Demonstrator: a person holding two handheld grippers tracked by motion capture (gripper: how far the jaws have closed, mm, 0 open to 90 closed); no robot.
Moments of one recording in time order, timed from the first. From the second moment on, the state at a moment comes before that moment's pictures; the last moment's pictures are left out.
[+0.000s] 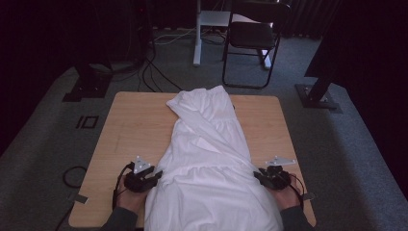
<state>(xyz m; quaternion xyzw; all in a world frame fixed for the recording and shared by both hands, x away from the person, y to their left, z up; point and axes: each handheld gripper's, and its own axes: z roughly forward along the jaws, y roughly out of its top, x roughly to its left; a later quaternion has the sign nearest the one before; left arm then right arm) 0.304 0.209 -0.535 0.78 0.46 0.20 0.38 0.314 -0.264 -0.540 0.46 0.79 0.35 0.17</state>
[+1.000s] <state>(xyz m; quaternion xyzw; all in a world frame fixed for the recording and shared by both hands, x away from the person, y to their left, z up) 0.386 0.164 -0.547 0.82 0.44 0.19 0.32 0.421 -0.220 -0.552 0.48 0.79 0.31 0.22</state>
